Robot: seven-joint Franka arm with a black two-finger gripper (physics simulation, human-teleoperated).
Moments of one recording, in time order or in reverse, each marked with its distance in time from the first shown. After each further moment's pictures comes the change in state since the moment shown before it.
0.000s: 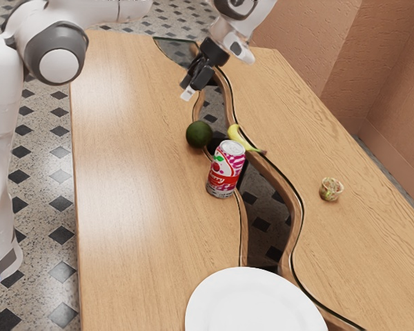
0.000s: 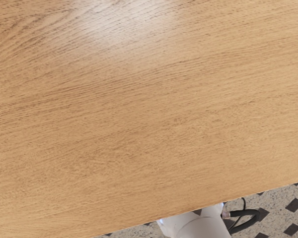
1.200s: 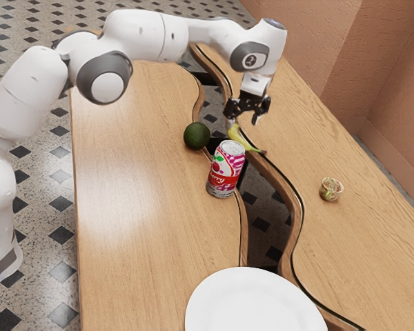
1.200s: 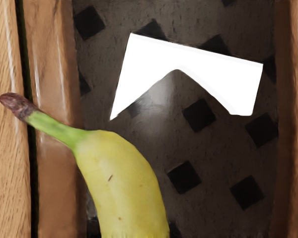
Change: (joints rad) arm 0.309 0.374 -0.288 0.130 0.042 0.744 1.091
